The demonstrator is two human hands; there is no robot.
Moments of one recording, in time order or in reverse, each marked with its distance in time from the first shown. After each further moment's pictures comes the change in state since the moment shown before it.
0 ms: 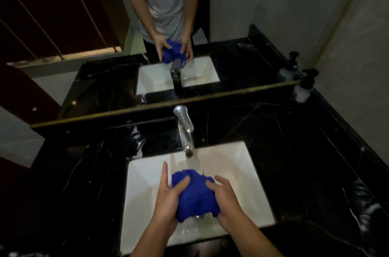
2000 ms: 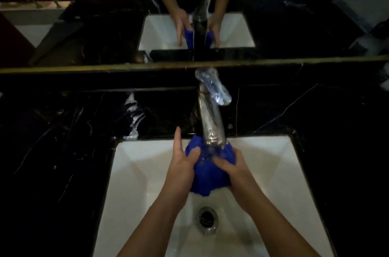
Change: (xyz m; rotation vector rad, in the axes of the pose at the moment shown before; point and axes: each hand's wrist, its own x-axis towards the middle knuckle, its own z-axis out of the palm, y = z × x) left_hand 0.156 -0.026 -0.013 0.132 -0.039 0.137; right_hand 0.139 -0.002 0.022 -0.240 -0.190 -0.200
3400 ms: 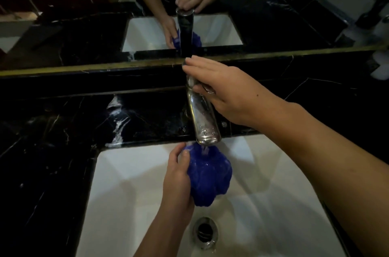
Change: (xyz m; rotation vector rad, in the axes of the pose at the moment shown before) left_hand 0.012 -0.034 0.010 -0.329 0.096 -0.091; right_hand 0.018 -0.171 0.031 -1.421 -0.164 -1.037
